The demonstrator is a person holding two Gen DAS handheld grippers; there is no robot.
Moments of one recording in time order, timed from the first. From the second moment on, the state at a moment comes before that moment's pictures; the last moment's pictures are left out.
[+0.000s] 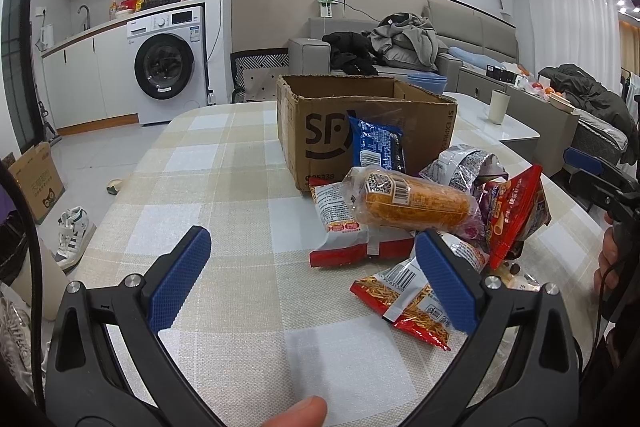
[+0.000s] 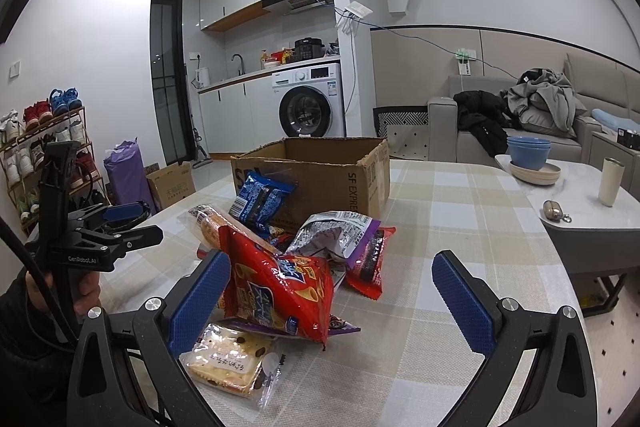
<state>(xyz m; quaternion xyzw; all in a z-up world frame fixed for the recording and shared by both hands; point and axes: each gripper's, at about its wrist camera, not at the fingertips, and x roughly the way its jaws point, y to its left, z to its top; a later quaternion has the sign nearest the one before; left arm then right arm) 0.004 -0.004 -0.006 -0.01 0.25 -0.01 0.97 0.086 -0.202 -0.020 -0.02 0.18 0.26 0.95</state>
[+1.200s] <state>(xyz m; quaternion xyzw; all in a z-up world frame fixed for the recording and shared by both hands) 0.038 -0.048 -0.015 0.02 0.32 -0.10 0.94 0.139 -0.151 -0.048 0.00 0.35 0.33 0.88</state>
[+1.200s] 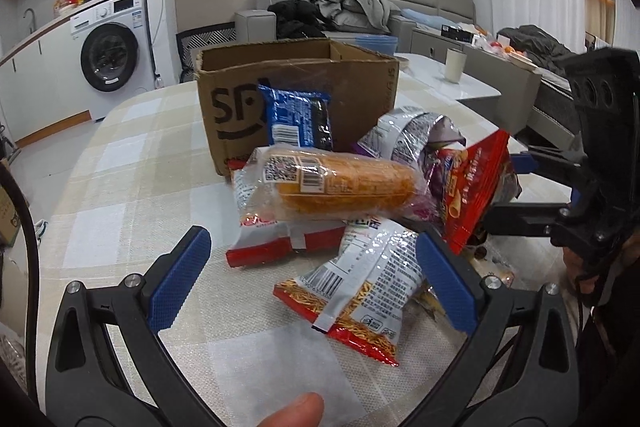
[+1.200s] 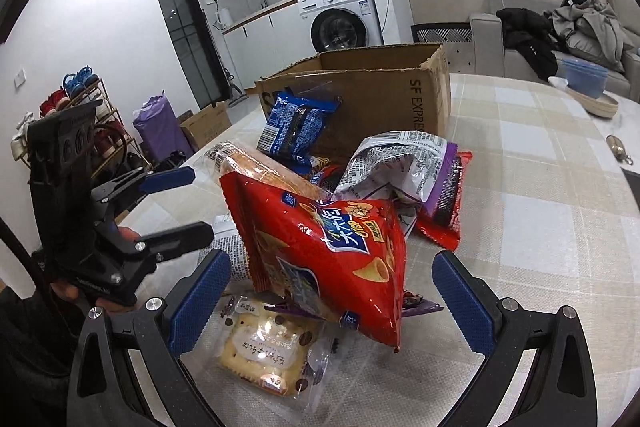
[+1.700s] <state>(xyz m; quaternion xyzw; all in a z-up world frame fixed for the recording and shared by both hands) 0.049 -0.051 -0.024 0.01 0.35 -0.15 0.92 0.147 -0.150 -0.054 0.01 0.37 0.34 0.87</state>
